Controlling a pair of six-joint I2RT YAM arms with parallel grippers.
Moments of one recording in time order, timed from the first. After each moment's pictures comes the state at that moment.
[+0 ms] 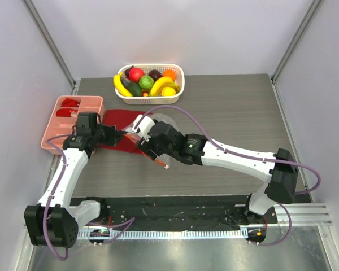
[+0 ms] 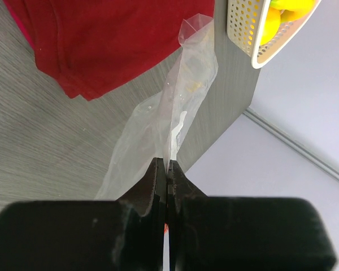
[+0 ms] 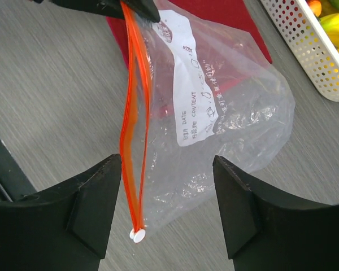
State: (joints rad) left arm -0.06 1.08 0.88 -0.60 0.25 -1.44; right arm 1.13 1.58 1.38 -0.36 0.25 -0.08
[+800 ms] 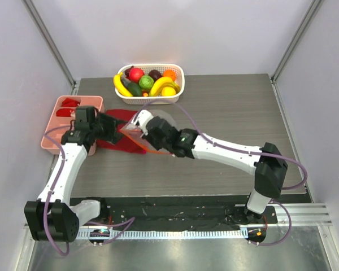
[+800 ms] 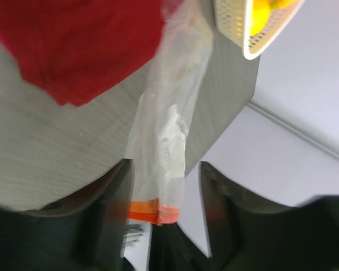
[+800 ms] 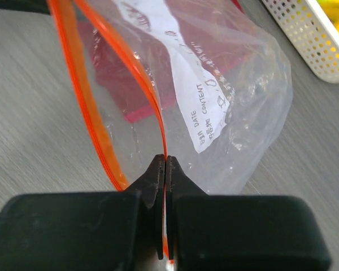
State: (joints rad) left arm -0.04 1.11 0.93 -0.60 0.28 -1.36; right arm 1.09 1.71 1.41 -0.33 0.31 -0.06
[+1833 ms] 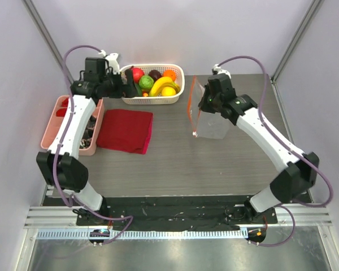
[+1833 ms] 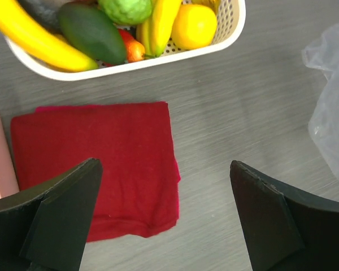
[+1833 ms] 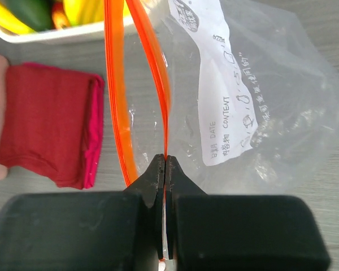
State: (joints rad) left arm -0.15 1.61 1.73 -0.74 0.26 -0.14; right arm 0.50 1.48 1.50 -0.63 0.18 0.55
